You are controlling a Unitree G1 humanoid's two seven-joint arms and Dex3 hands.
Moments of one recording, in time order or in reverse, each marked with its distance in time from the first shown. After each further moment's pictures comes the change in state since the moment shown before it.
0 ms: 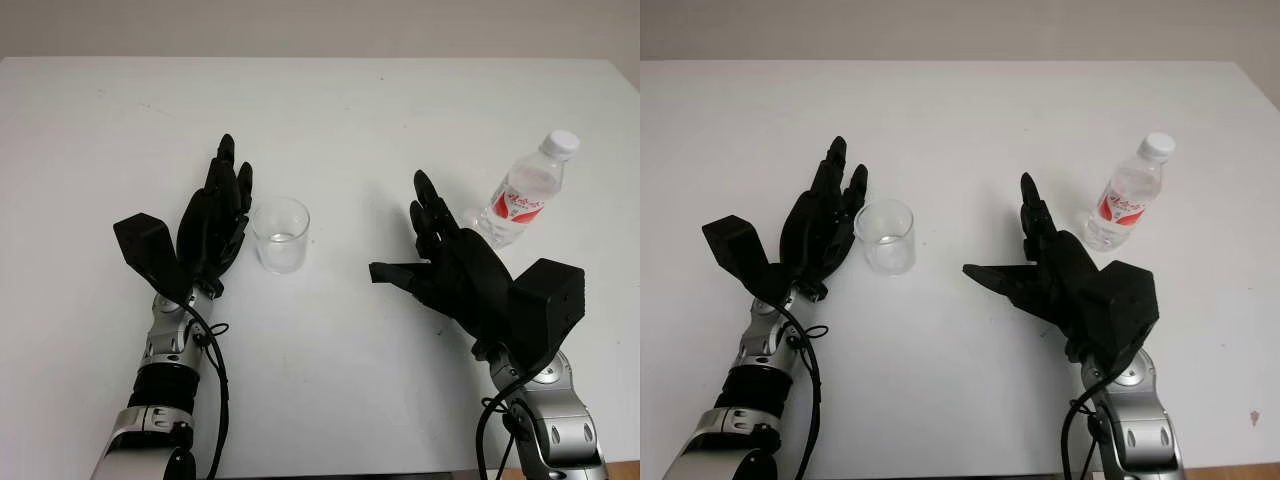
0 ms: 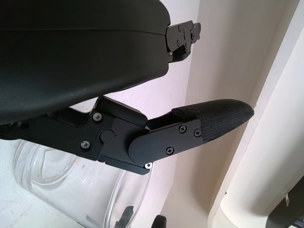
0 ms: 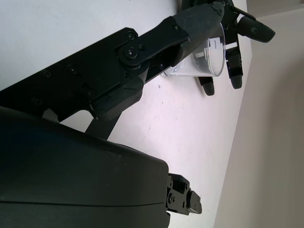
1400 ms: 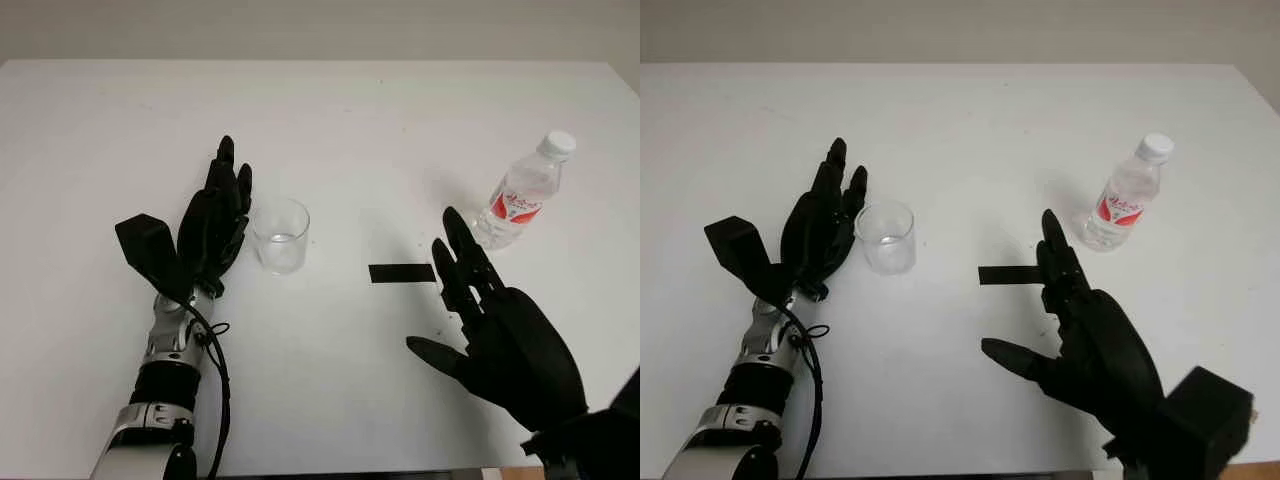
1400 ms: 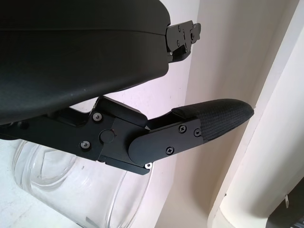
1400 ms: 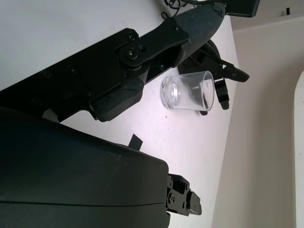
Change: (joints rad) left arm -0.019 0.000 0.003 0.050 0.000 -0.021 0.003; right arm 0.523 -0.031 -0.076 -0.473 0.136 -0.020 0.067
